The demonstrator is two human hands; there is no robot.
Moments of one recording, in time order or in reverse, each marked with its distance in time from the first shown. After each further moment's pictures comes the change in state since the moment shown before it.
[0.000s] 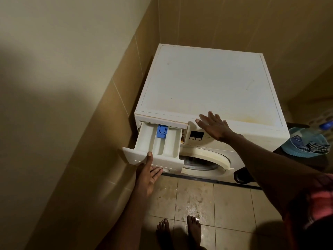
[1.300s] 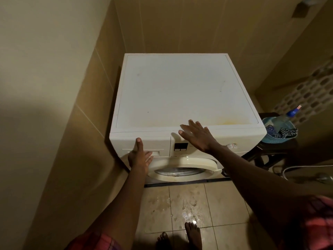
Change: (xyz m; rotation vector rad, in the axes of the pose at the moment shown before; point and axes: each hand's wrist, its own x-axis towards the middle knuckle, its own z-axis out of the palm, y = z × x) left_hand 0.093 0.047 0.096 0.140 0.052 0.031; right_hand 0.002 0.006 0.008 0.209 0.135 0.022
